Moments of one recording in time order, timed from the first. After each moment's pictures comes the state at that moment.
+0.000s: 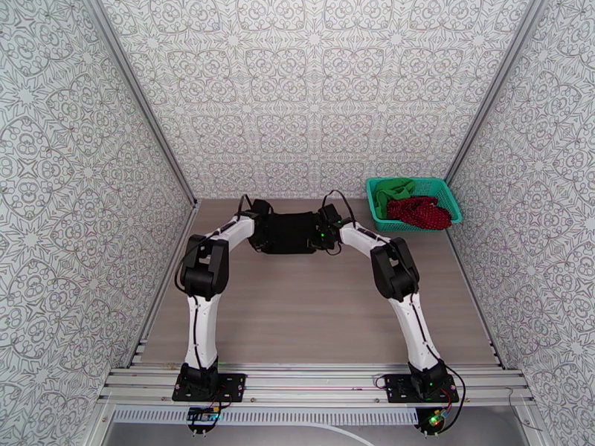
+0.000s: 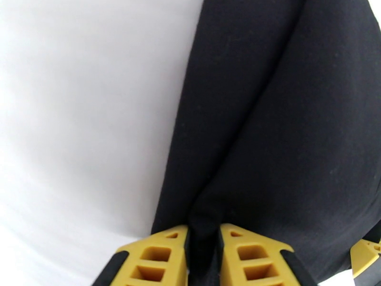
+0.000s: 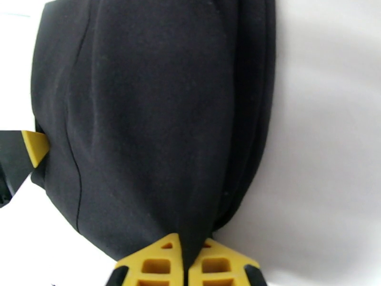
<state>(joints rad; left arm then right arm) -0.19 2.29 1.81 -0.71 0.00 -0.59 0.47 2.46 2.00 -0.53 -0.34 0.55</state>
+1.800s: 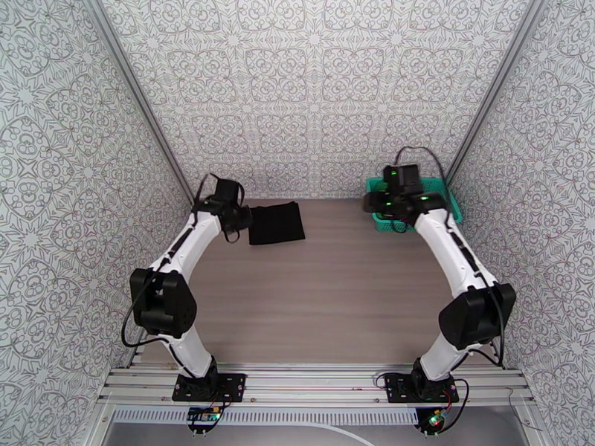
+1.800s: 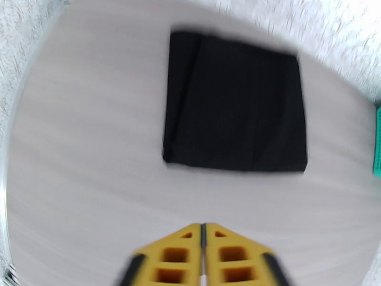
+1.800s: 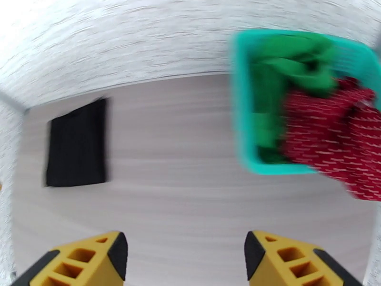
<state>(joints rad) -0.16 1.79 1.51 -0.76 0.01 -0.49 0.10 1.71 1.76 -0.82 -0.06 0.26</state>
